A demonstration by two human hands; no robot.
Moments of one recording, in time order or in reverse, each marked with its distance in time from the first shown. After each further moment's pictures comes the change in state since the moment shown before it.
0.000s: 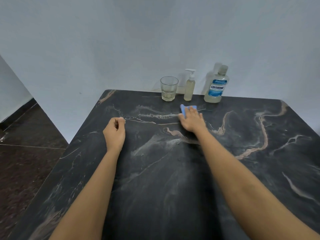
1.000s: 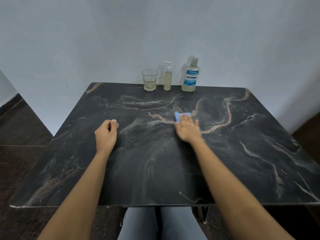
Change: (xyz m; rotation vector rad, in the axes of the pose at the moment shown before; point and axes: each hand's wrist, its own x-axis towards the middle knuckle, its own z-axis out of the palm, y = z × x) left_hand -0.091 0.009 -0.028 0.065 -0.106 0.061; right_hand -0.150 0.044 0.005 0.007 0.029 0.086
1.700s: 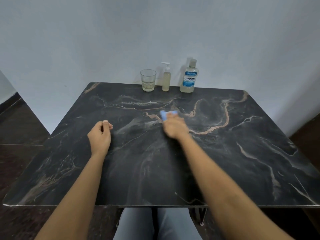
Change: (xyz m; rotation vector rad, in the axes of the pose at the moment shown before) left_hand -0.005 0.000 -0.003 -0.021 0.117 -0.010; right_hand 0.012 -0.033 -0.003 -0.028 0.044 -0.113
